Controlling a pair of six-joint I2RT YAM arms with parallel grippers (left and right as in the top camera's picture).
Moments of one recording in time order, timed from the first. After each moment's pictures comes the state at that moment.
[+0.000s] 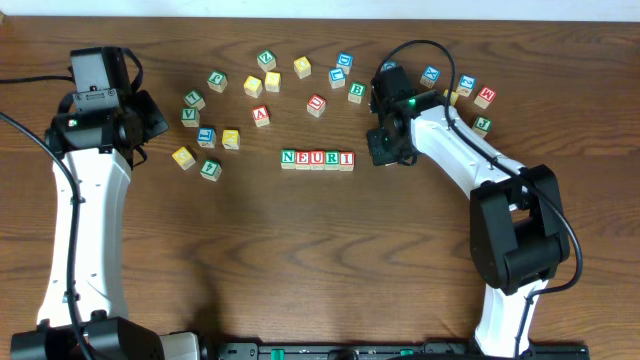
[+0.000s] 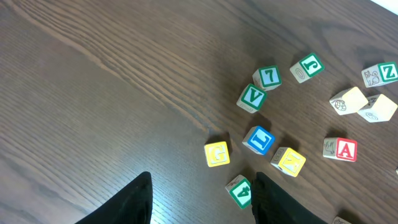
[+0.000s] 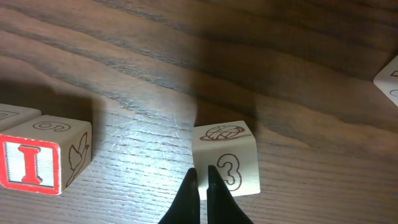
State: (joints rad) left arm 0.15 1.50 1.40 -0.87 -0.17 -0.35; right arm 0.38 2.05 1.50 -0.81 0.02 0.17
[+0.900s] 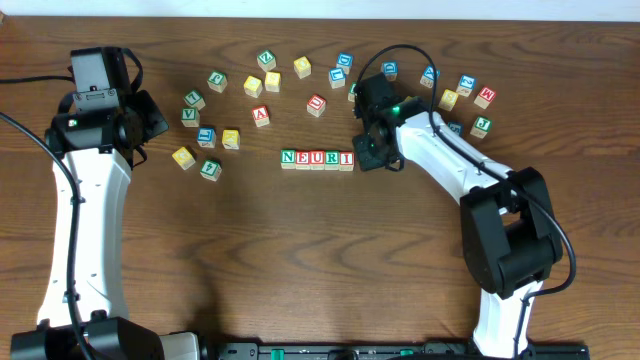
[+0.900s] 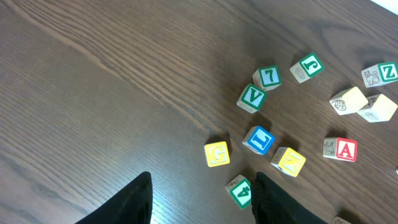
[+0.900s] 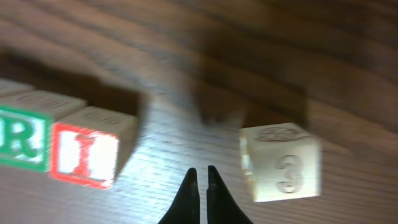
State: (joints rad) left arm 0.15 1.50 1.40 -0.87 -0.17 -0.35; right arm 0.44 2.05 1.49 -0.78 0.03 0.17
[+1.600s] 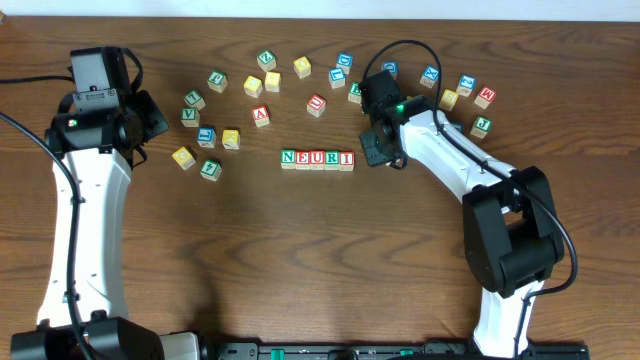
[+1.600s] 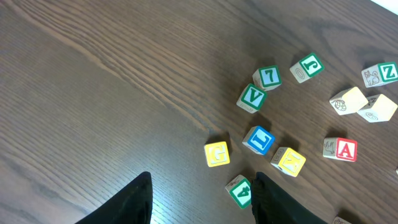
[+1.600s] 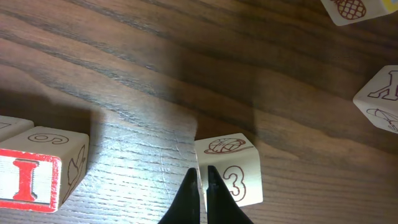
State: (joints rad) left arm 0.15 1.50 1.40 -0.87 -0.17 -0.35; right arm 0.43 2.05 1.49 -0.77 0.13 0.15
